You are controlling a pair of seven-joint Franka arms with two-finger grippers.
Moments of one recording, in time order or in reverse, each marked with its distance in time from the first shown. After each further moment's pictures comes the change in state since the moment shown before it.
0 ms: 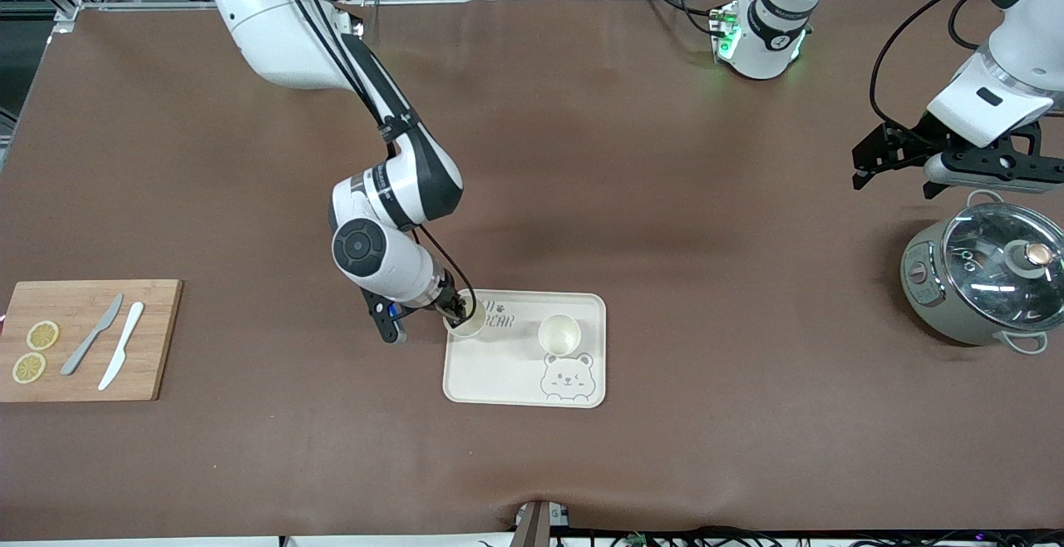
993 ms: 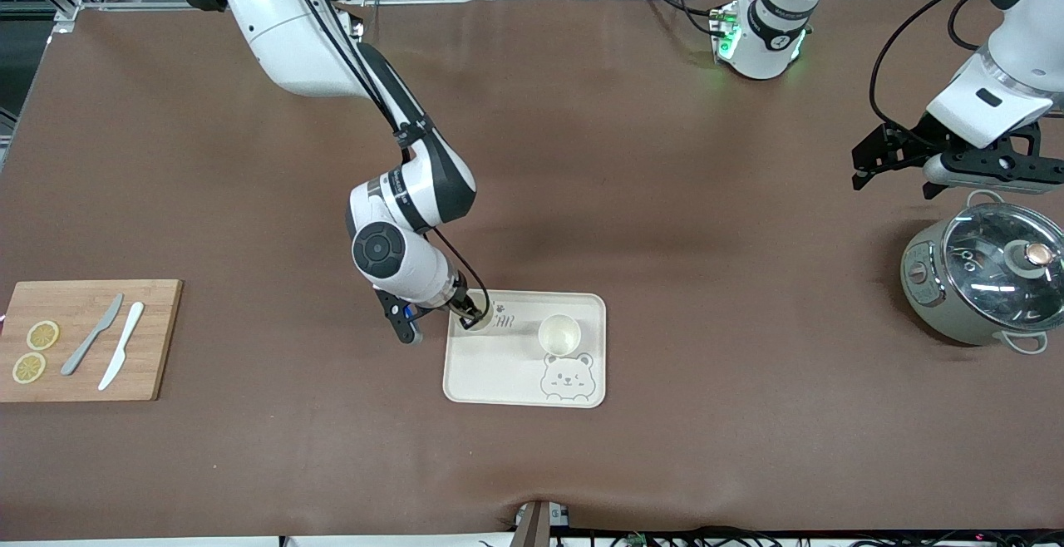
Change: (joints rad) left arm 0.000 0.001 0.000 0.000 0.000 0.000 -0.001; right arm 0.017 0.036 -0.003 0.051 0.008 0.013 -0.036
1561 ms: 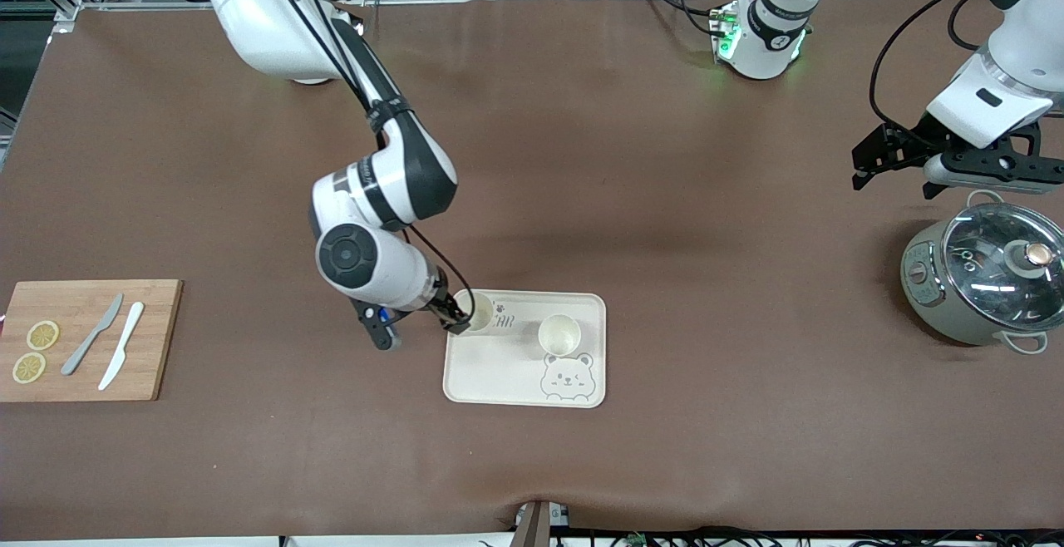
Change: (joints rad) left arm 0.000 0.000 0.000 0.000 0.000 0.000 -0.001; right arm -0.012 -0.049 -0.089 0.183 0.000 -0.341 -0.010
